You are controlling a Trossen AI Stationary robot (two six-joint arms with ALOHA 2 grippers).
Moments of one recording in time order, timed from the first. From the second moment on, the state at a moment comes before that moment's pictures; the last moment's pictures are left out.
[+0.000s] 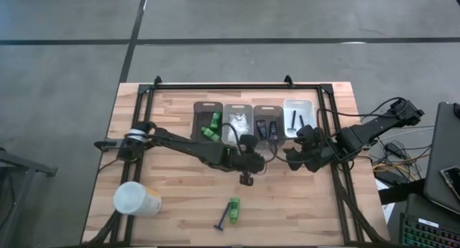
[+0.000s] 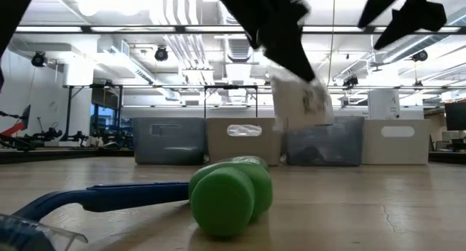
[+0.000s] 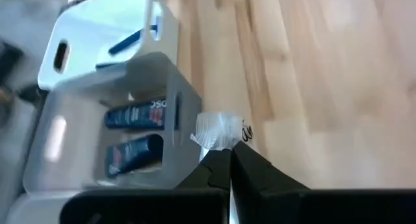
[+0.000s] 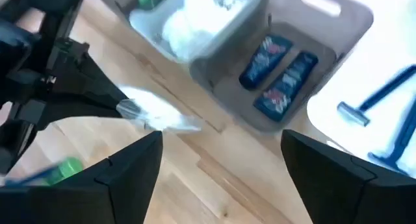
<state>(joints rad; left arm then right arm) -0.20 2.02 1.67 -0.41 -0.43 0.16 0.46 1.10 1.02 -1.04 0.60 1.28</state>
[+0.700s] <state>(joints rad) 0.08 1.56 1.32 -0.18 -0.34 -0.41 0.46 1.03 1.09 -1.04 0.82 1.15</state>
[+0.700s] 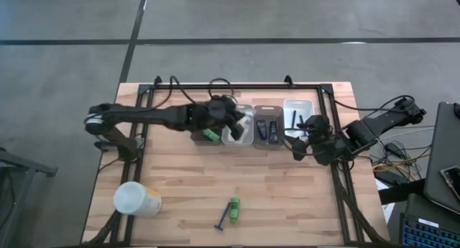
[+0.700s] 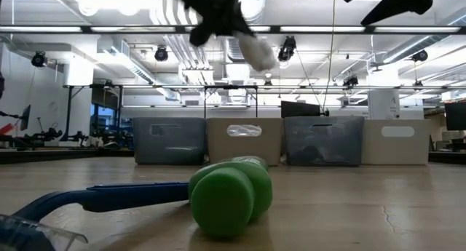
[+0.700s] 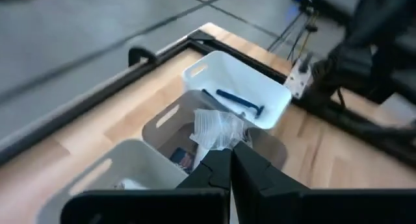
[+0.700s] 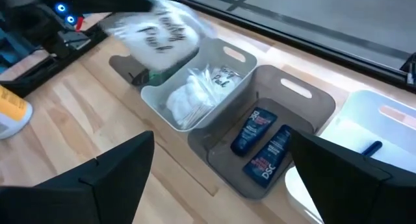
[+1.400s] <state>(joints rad) 0.36 1.72 0.93 0.46 0.10 -0.87 0.45 1.04 1.08 -1.04 0.84 1.20</state>
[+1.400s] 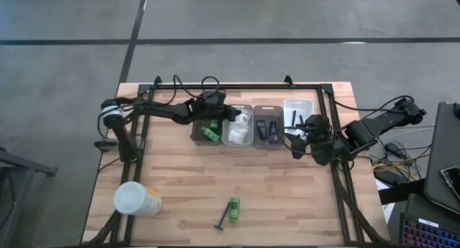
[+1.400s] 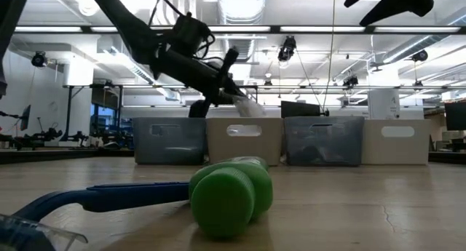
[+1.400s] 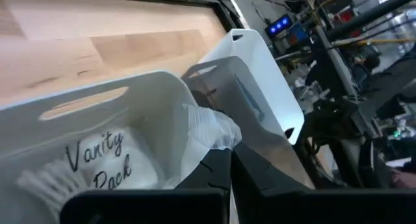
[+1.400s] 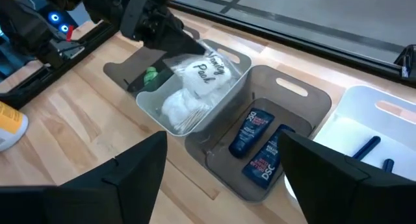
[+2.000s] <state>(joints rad) 0.35 1.73 1.00 0.21 -0.09 -0.78 0.45 1.04 1.08 -1.04 0.84 1.20</state>
